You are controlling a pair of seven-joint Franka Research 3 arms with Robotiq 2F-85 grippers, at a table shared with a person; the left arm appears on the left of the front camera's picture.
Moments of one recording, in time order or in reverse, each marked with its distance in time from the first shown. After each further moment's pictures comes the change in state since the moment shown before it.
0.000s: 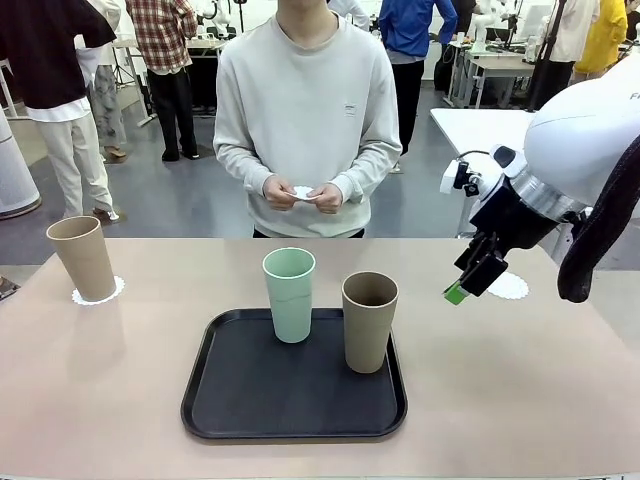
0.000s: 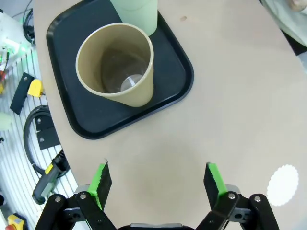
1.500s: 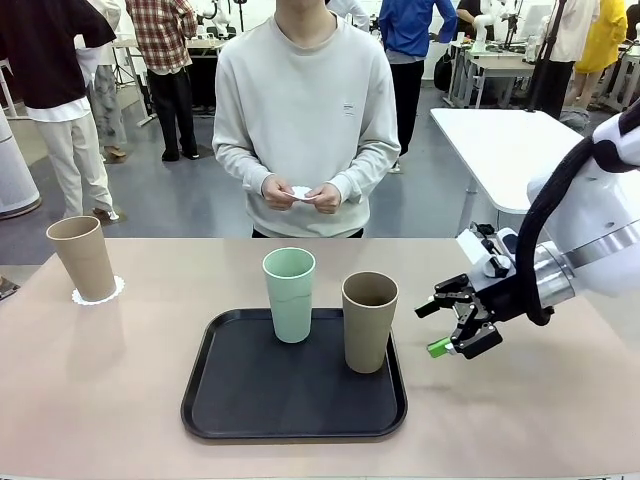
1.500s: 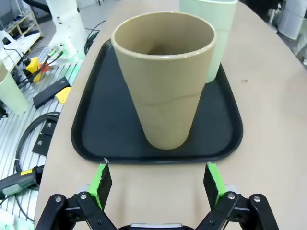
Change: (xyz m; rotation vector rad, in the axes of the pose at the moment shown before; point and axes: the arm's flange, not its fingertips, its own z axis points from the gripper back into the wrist) left arm 0.000 0.000 0.000 0.000 -0.001 0.000; right arm -0.081 -0.042 -0.131 0.305 -0.506 0.329
